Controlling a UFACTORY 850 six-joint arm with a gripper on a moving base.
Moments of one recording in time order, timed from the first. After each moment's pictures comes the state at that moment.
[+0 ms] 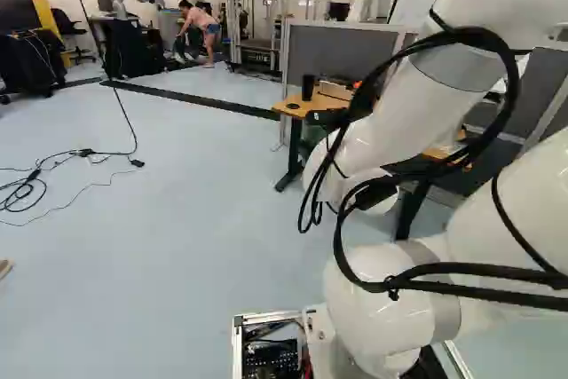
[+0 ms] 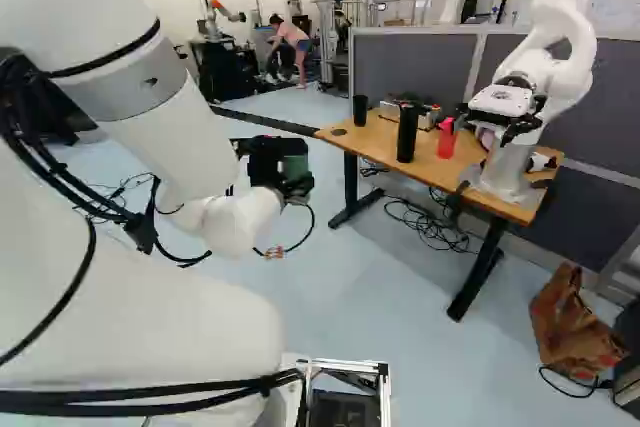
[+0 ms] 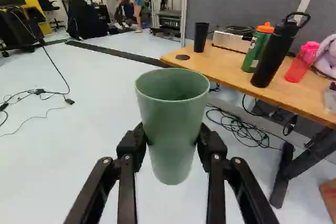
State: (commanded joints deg) arm 0.0 16.0 -5.0 0.0 50.0 0.0
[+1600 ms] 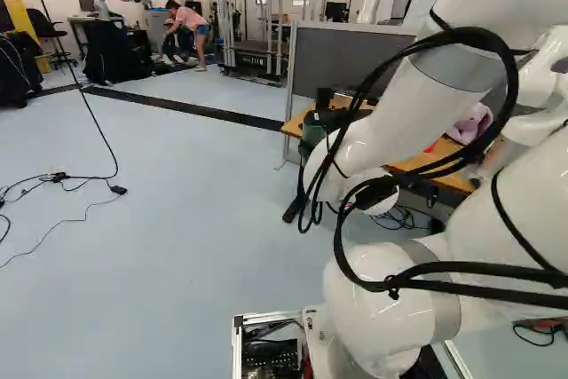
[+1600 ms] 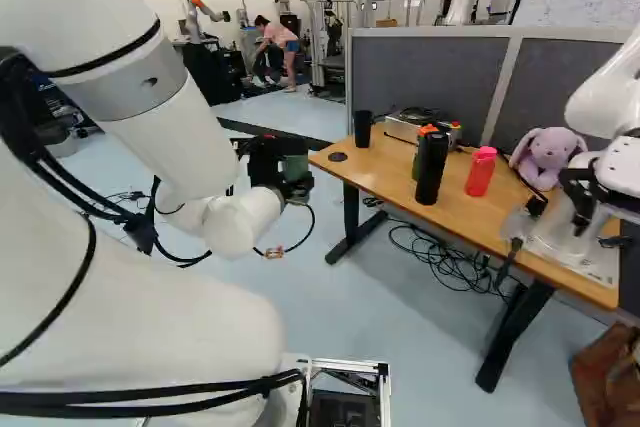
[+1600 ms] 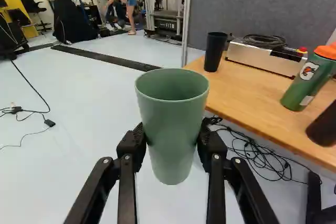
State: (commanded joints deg) arm 0.0 16.0 -5.0 0.0 50.0 0.0
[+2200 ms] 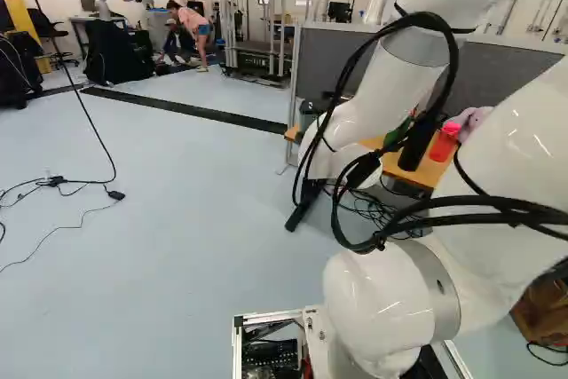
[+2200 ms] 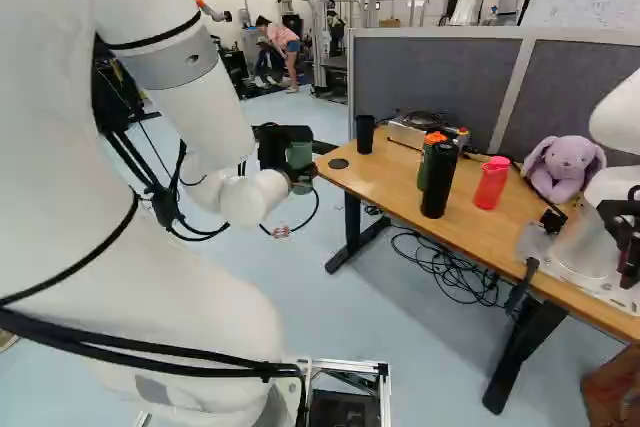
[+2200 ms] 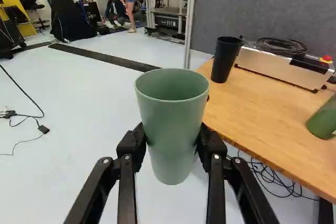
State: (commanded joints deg) arm -0.2 4.9 -15.0 0.0 50.0 0.0
